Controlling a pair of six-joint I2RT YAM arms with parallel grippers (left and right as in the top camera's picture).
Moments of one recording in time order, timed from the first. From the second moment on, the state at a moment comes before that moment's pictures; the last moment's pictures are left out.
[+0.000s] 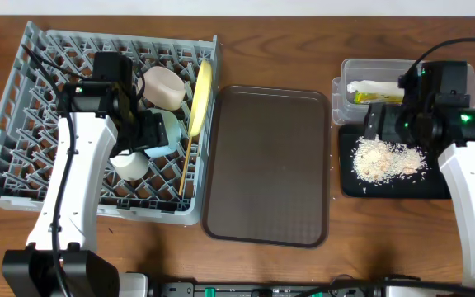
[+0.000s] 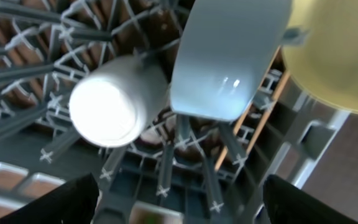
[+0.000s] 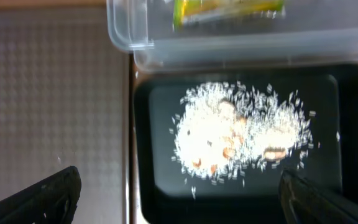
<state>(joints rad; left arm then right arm) -0.01 1.56 1.42 -1.30 -0.02 -0.25 -0.03 1.42 1.30 -1.02 -0.06 0.12</state>
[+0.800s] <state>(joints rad) -0.01 0.66 0.97 -1.08 -0.04 -0.22 -0.01 0.67 0.93 -0.93 -0.04 0.10</state>
